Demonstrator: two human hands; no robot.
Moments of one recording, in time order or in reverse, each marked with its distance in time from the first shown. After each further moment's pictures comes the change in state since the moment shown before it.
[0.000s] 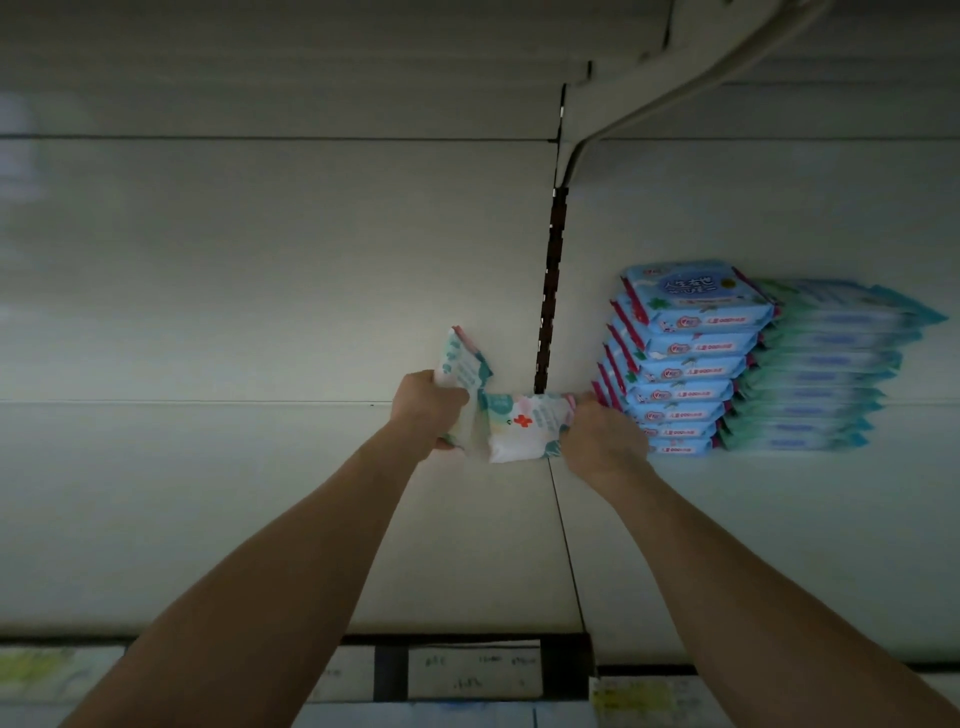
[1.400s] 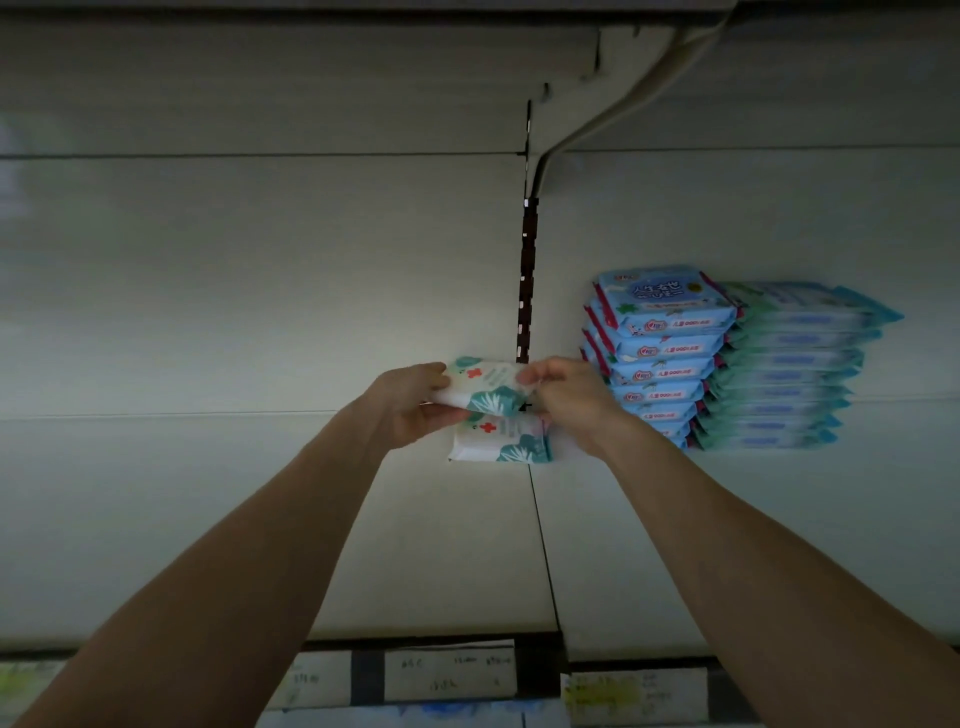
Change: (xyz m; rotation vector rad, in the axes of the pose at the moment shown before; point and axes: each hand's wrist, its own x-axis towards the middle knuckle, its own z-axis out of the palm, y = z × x) left_hand -0.007 0.021 -0.012 -0.534 -0.335 -0.172; right_hand 0.014 -0.012 -0.039 1.024 -0.248 0.057
